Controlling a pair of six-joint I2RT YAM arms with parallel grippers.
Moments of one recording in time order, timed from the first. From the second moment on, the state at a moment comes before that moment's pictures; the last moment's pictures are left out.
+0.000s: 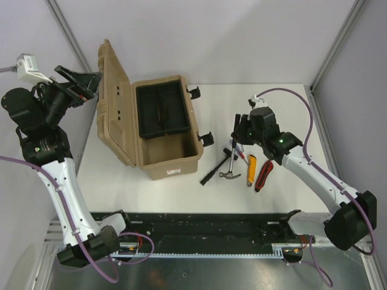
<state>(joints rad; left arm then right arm) 0.43 1.07 1.54 -0.36 0.68 -0.61 0.54 1.26 1.08 -0.43 0.11 0.53</state>
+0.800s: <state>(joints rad) 0.41 1.11 1.54 -0.36 0.65 -0.59 0.64 1.88 1.93 -0.13 -0.13 0.43</state>
